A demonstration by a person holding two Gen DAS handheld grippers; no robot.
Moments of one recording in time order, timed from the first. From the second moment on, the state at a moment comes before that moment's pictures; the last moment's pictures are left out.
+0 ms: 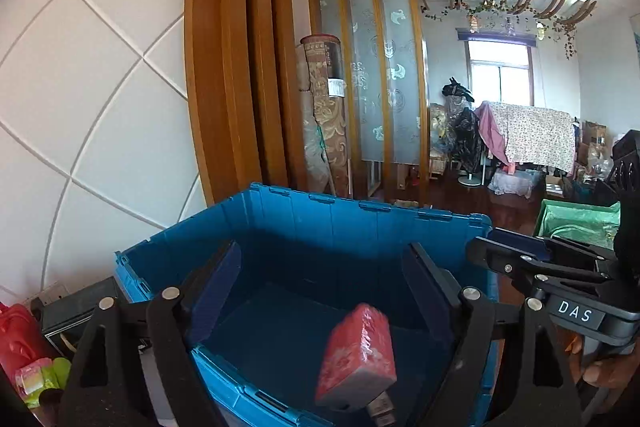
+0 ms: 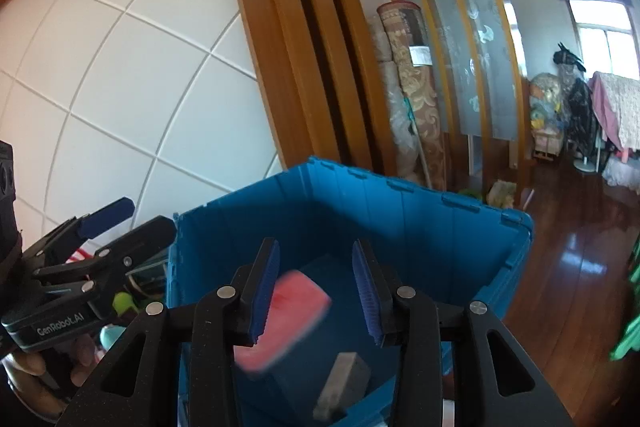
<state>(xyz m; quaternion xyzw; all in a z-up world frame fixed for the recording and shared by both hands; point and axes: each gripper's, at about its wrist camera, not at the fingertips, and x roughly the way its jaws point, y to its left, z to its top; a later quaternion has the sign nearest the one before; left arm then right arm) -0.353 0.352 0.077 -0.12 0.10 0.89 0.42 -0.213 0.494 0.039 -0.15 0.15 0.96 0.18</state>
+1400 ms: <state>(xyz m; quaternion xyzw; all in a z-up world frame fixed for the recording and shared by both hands) -0.309 0.152 0.002 -0.18 0.12 0.97 0.06 -0.232 0.328 -0.003 -0.18 0.06 0.98 -0.02</state>
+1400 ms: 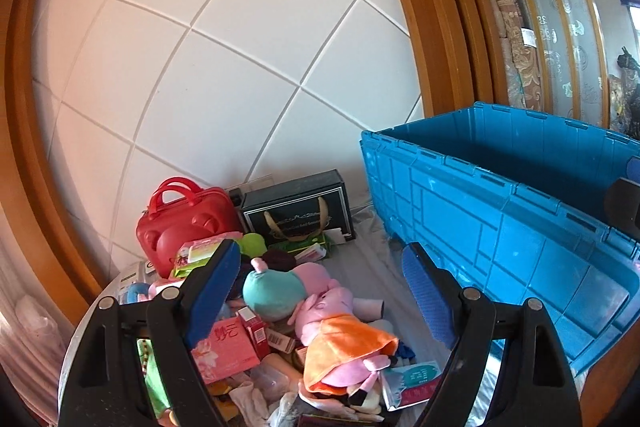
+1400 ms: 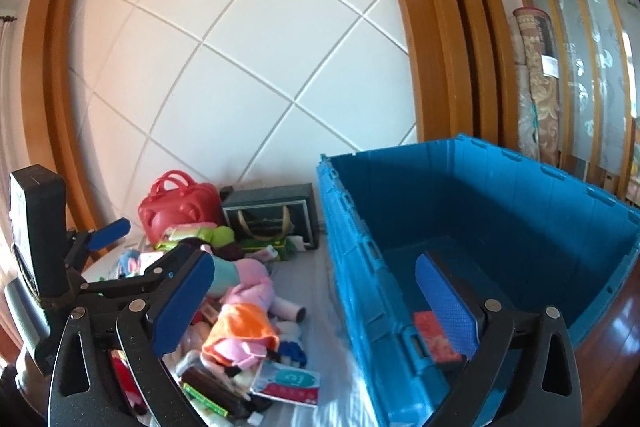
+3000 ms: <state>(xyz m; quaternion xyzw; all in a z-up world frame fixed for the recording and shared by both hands) -0.276 -0.171 -0.195 -0.39 0.12 0.91 -0.01 -0.259 0.012 -0.201 -0.42 -0.02 0.86 -0.28</state>
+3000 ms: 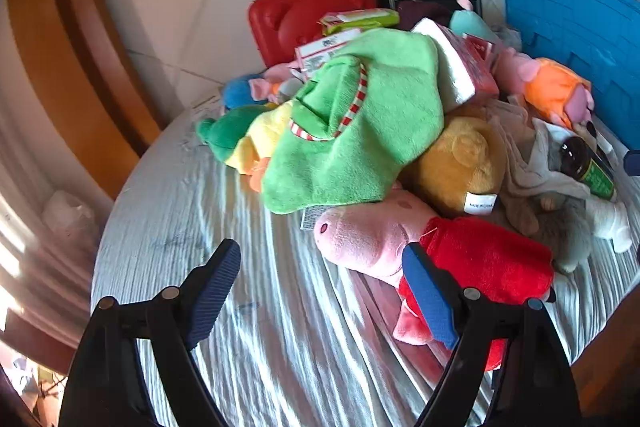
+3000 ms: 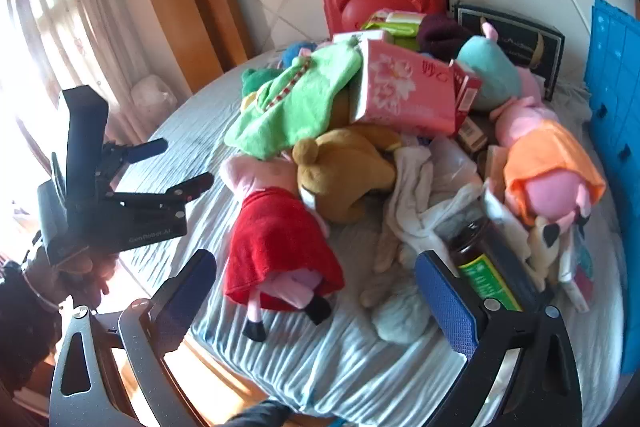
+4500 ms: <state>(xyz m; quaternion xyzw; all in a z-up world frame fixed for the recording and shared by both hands) -0.320 -0.190 -0.212 -0.42 0.00 0.86 0.28 -0.262 -0.037 -0.281 -0.52 0.02 0.84 -0.17</state>
